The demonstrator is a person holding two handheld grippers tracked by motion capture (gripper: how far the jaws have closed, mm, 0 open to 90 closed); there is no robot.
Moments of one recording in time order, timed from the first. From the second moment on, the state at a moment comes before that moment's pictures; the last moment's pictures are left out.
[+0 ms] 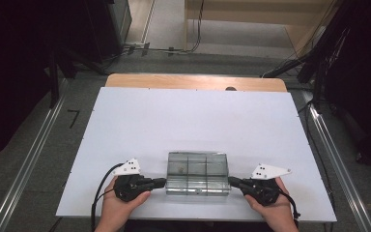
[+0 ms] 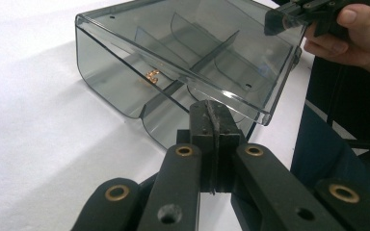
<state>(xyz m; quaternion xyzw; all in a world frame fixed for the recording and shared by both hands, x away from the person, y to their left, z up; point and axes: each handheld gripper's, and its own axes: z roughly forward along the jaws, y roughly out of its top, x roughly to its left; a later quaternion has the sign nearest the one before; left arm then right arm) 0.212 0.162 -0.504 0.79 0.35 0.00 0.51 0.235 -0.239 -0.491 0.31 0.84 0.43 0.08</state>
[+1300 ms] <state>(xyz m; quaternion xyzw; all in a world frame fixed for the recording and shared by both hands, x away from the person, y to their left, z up) 0.214 0.160 -0.509 0.80 0.35 0.00 0.50 0.240 -0.241 -0.497 0.32 0.85 0.42 0.07</state>
